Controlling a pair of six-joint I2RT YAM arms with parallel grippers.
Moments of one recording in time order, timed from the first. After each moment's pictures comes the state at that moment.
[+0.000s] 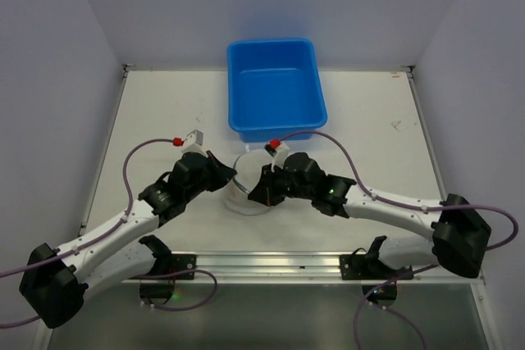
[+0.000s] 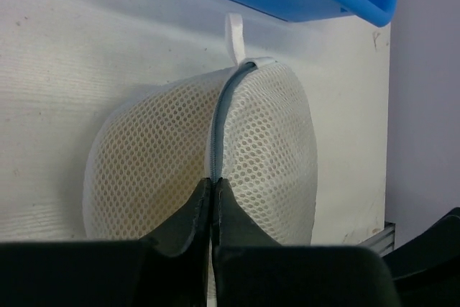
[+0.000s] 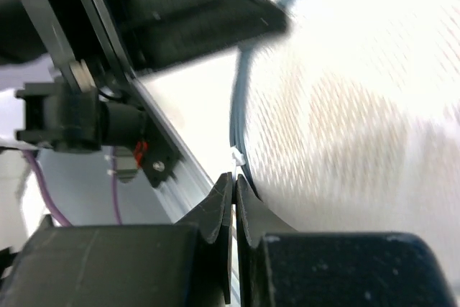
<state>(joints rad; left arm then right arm) -0.68 0.93 0.54 -0.16 -0.13 -0.99 0.99 1.33 0.77 0.08 -0.19 0.70</state>
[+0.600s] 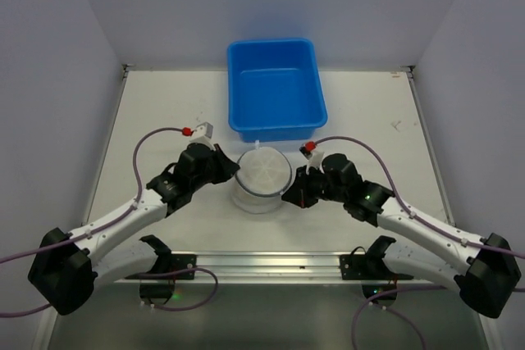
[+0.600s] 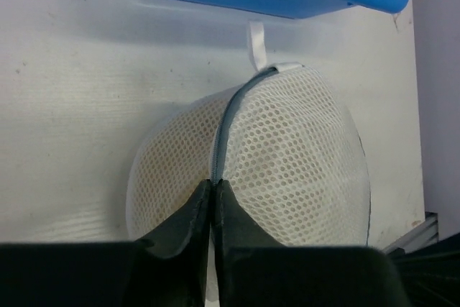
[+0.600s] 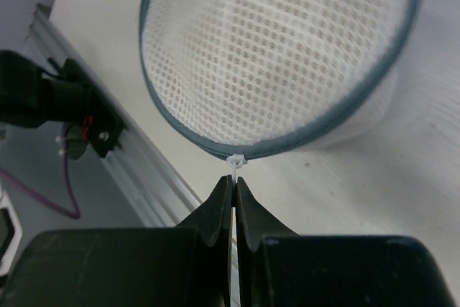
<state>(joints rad) -0.64 1.01 0.56 -0.09 -0.08 -0.83 0.78 0.95 0.59 -0.22 -0.24 0.54</state>
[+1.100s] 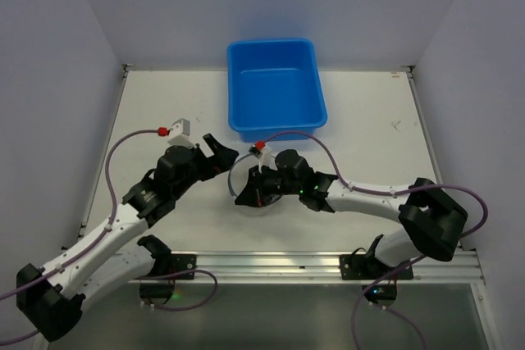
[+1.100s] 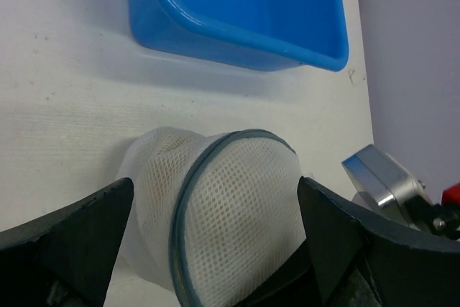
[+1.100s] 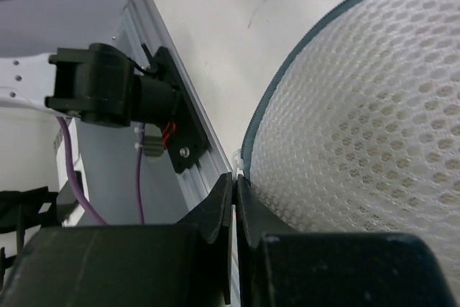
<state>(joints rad) -0.63 0.87 0.66 -0.23 -0.17 -0.88 0.97 1.45 0.74 0.27 -0.41 0.67</state>
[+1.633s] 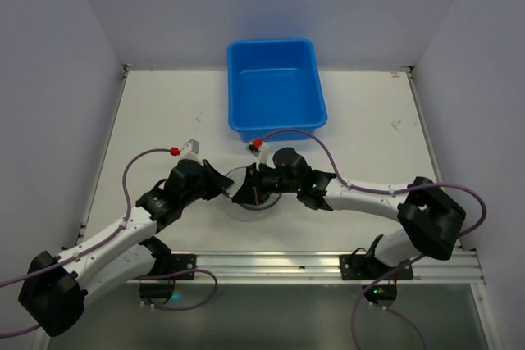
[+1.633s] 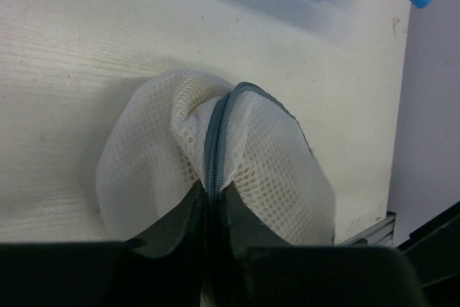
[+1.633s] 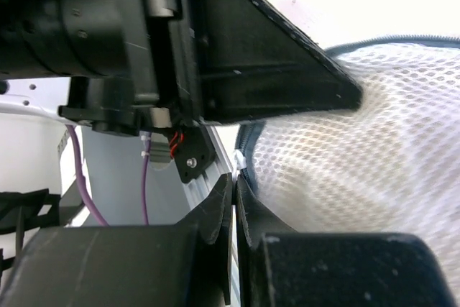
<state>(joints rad) -0.63 0.86 0.44 -0.16 -0.05 -1.02 0.97 1.48 0.79 0.30 -0.41 0.67</state>
